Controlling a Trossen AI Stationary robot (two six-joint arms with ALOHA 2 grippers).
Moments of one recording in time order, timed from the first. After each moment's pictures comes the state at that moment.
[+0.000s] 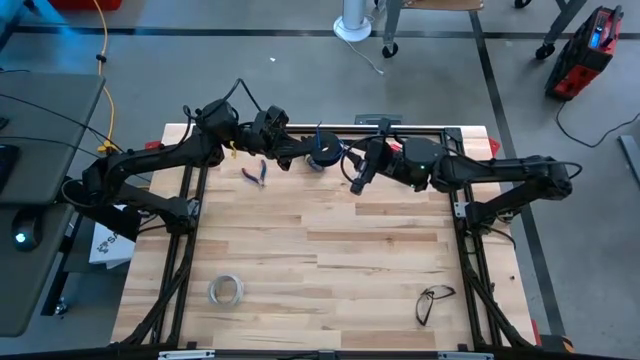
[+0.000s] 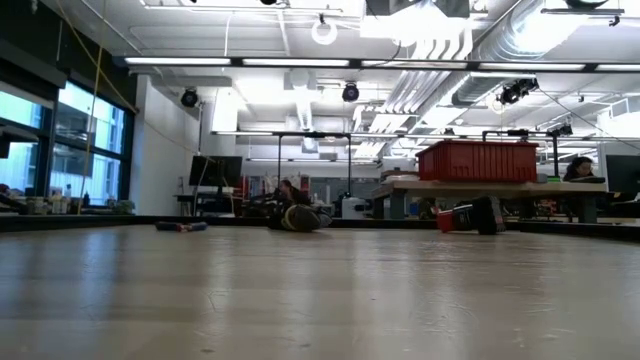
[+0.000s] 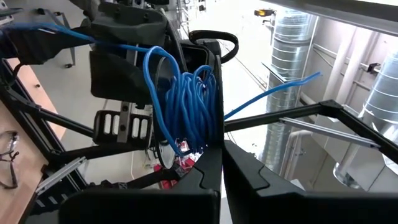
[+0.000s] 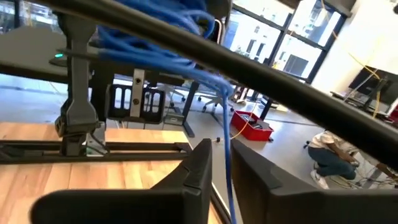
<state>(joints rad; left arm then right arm) 0.35 1.28 1.10 0.47 0.61 -1.59 -0.01 1.32 1.18 0.13 0.43 -0.32</state>
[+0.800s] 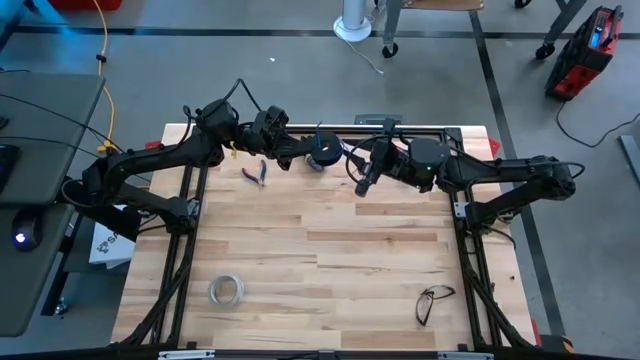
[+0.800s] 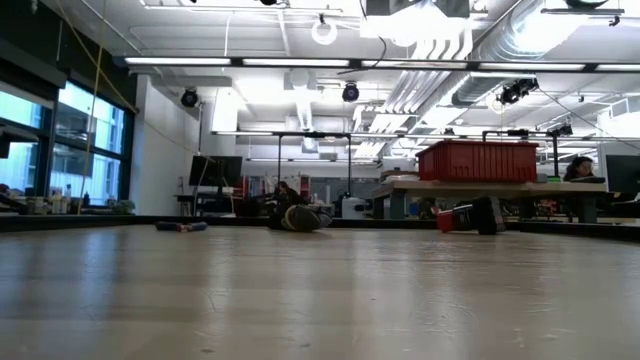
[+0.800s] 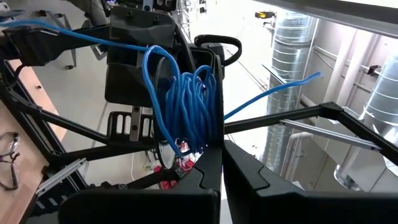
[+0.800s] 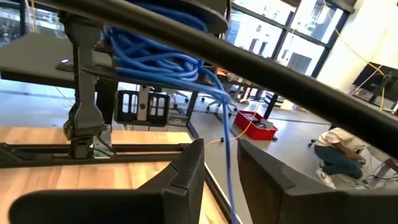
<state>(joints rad) 0.35 1.28 1.10 0.46 0.61 -1.59 0.00 1.29 1.18 0.09 0.43 -0.28</state>
